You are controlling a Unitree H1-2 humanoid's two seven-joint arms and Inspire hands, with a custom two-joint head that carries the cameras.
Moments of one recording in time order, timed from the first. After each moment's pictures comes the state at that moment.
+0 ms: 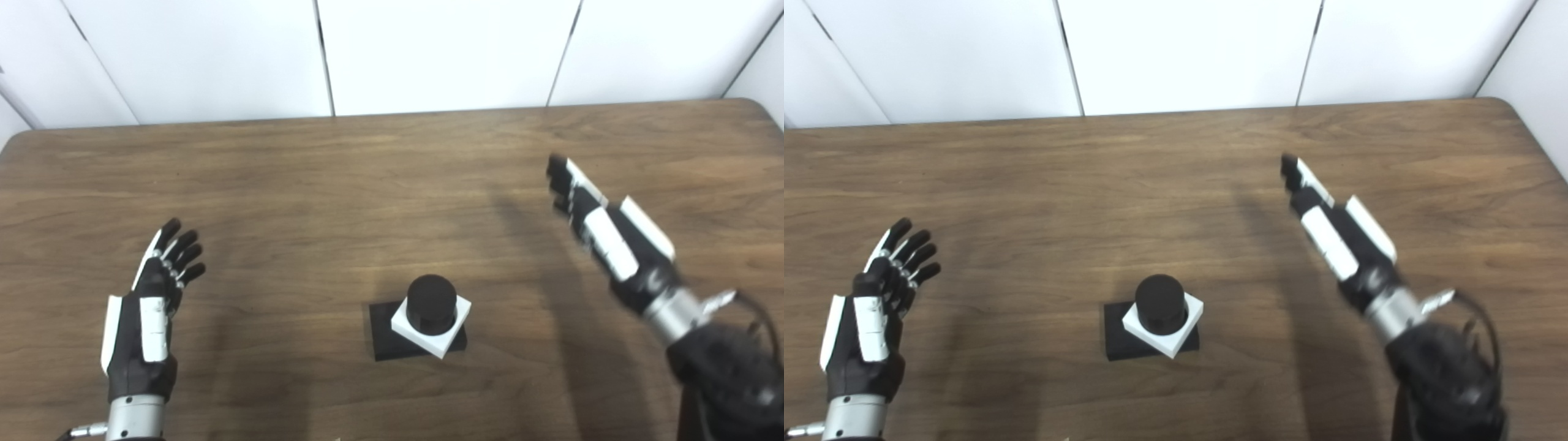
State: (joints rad) left arm 0.30 0.13 0.12 -0.46 -0.11 0.12 0.00; right arm 0.14 -0.04 -0.26 -0.63 -0.19 0.47 0.57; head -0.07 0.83
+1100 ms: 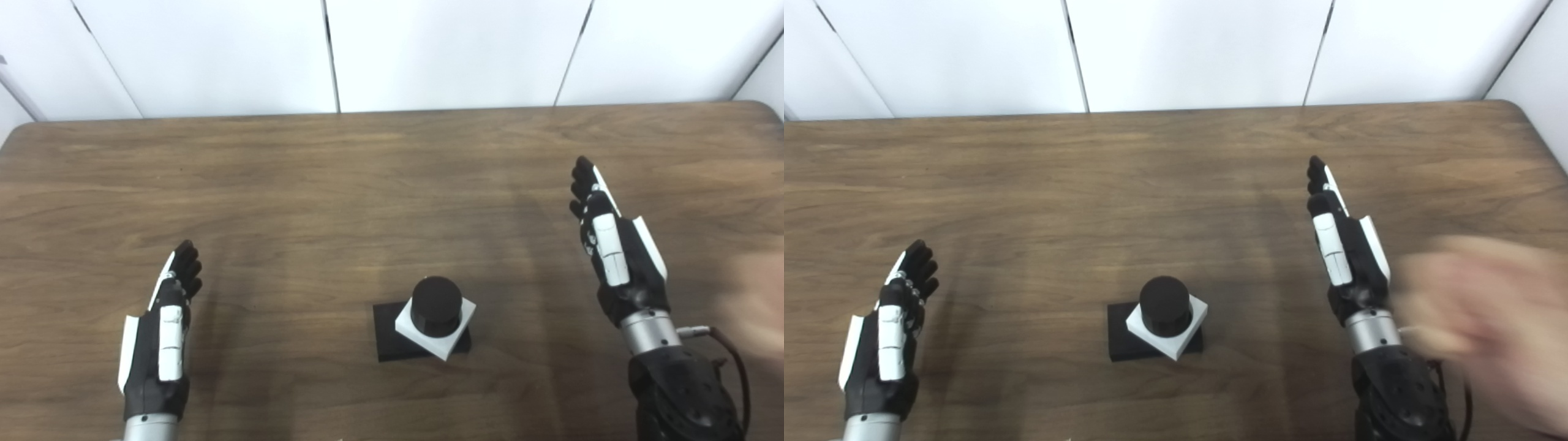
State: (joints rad) left arm 0.34 0.13 0.05 -0.40 -0.04 0.02 0.01; right arm 0.19 -0.03 -0.14 -0.51 -0.07 0.28 0.14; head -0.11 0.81
